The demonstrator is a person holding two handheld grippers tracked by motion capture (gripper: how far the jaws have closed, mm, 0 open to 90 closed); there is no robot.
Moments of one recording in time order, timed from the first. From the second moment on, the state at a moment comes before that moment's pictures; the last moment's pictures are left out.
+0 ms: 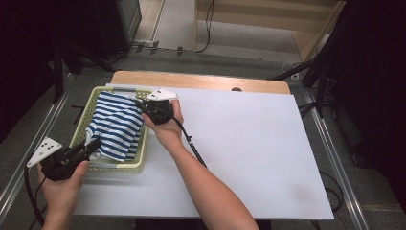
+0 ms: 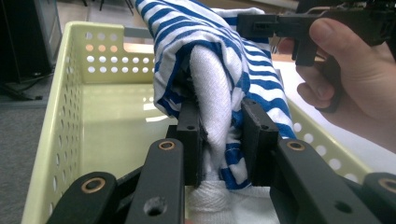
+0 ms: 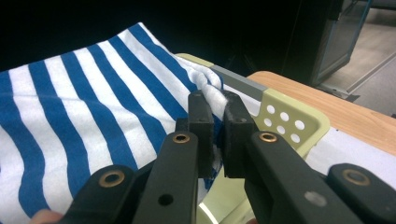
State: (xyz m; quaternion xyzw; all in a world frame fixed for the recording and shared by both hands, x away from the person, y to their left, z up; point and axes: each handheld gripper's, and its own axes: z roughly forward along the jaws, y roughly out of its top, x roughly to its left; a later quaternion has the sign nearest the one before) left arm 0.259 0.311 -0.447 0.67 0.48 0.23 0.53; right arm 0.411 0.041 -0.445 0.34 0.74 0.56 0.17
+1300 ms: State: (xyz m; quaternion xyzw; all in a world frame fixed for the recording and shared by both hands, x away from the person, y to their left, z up) left arm 0.268 0.278 -0.421 0.68 0.46 0.20 0.53; right arm 0.396 -0.066 -0.441 0.35 0.72 0.57 0.16
